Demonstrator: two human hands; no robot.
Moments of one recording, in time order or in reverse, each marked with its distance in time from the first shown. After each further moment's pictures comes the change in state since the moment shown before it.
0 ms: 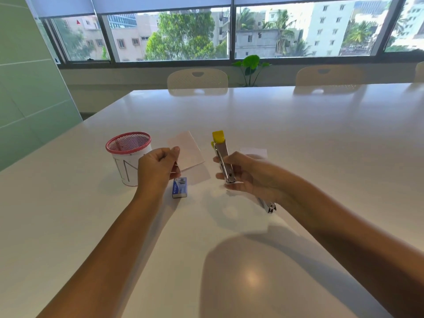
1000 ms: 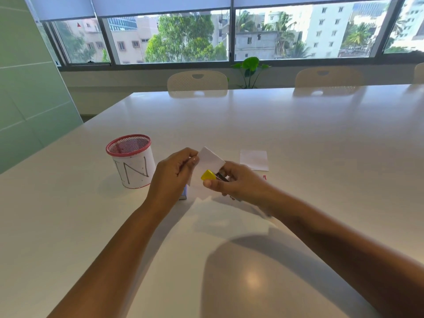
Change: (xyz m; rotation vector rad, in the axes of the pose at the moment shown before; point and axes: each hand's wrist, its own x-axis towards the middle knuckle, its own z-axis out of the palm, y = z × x) left_hand -0.012 -0.006 0.004 0.292 -0.281 0.558; right_hand -0.006 0.015 0.017 -0.552 0.051 -0.262
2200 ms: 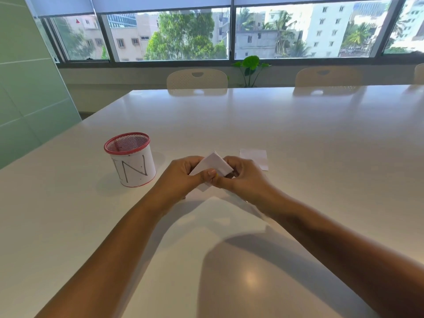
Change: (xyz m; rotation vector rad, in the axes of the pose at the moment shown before) left_hand 0.000 0.018 0.000 -0.310 -0.287 -0.277; right_hand 0.001 0.005 0.001 -0.009 0.177 -0.085
